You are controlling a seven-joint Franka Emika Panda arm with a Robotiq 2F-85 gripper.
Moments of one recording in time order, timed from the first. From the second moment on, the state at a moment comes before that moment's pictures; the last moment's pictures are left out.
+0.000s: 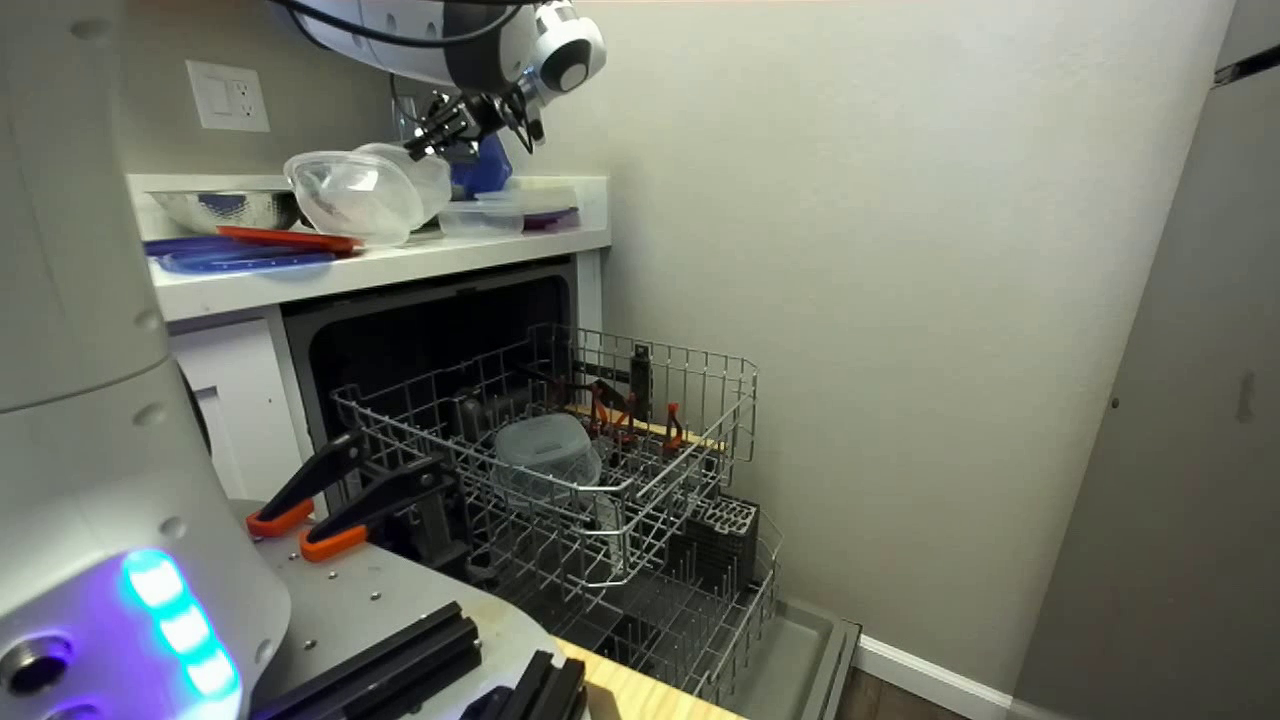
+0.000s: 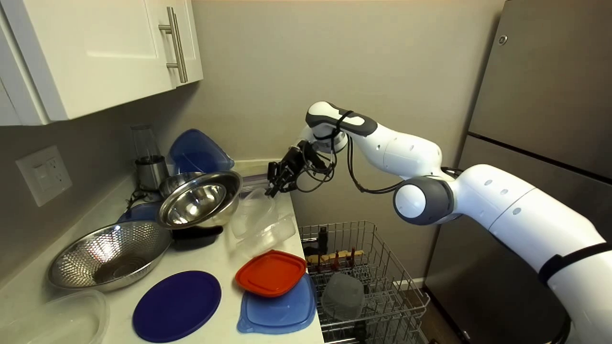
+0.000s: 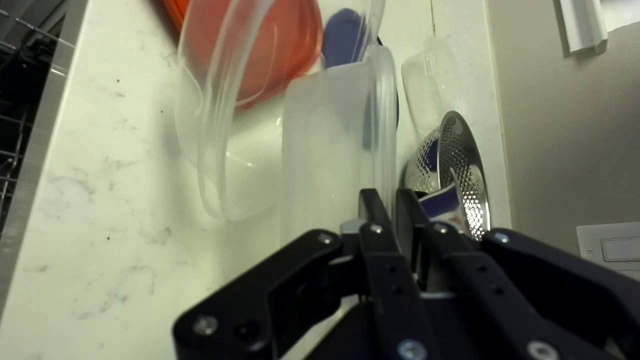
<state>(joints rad) 0.24 1.26 0.30 -0.37 0.73 1.32 0.21</state>
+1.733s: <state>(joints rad) 0.20 1.01 0.25 -0.37 0.42 1.17 0.28</state>
